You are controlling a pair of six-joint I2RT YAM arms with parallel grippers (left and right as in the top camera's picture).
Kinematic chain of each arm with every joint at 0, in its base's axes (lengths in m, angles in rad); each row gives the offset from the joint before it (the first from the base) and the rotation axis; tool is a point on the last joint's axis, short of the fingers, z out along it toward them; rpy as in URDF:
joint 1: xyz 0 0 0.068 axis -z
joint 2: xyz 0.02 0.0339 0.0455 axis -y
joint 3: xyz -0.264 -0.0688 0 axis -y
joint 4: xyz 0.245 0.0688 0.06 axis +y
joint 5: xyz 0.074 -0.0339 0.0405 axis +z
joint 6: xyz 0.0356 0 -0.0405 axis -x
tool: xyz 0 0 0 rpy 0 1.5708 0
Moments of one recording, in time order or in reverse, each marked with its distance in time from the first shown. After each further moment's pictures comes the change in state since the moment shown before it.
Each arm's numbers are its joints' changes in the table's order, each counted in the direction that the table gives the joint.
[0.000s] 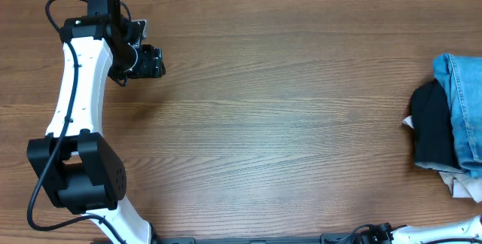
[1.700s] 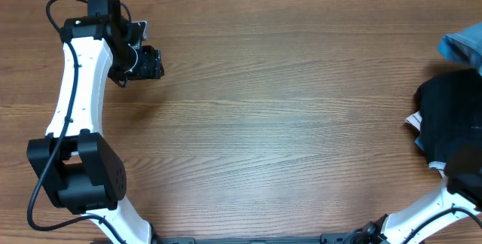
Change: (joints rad) left arm 0.000 0.000 0.000 0.014 0.000 0.000; right arm -0.622 -0.038 0.964 0.022 -0.567 -0.167
